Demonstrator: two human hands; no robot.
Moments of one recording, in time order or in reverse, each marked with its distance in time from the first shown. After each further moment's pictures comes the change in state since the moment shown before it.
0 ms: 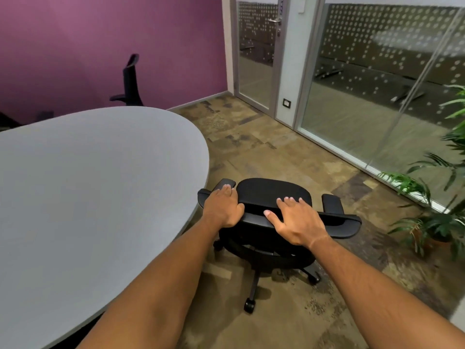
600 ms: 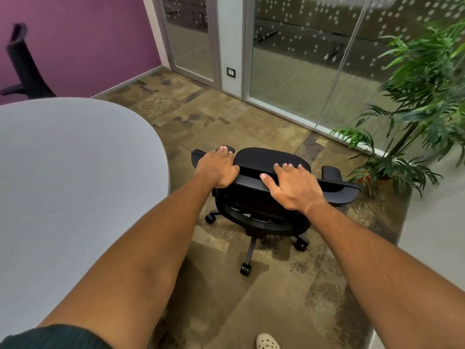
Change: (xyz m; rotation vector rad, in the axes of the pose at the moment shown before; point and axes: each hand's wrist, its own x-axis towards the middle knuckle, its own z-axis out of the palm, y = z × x) left_hand 0.136 0.002 -0.012 0.194 -0.063 0.370; right_hand 0.053 0.021 0.005 -0.022 0.064 0.342
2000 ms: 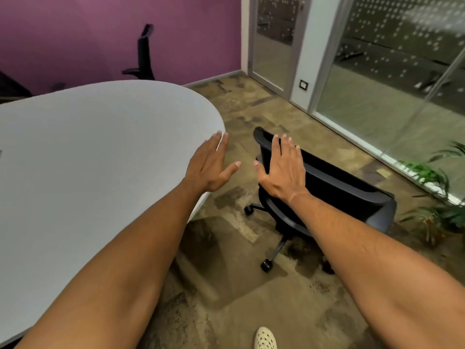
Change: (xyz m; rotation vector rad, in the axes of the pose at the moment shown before) left_hand -0.192 -0.022 0.001 -0.180 0.445 -0.339; right_hand -0.033 -0.110 -0.024 0.153 0.267 -0.282
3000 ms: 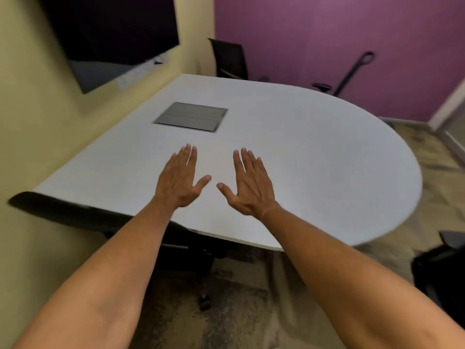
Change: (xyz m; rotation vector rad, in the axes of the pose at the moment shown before) left_hand -0.475 -0.330 -0.150 0.272 0.154 -0.816; right_hand -0.179 -0.529 0.052 0.230 -0.193 -0.965
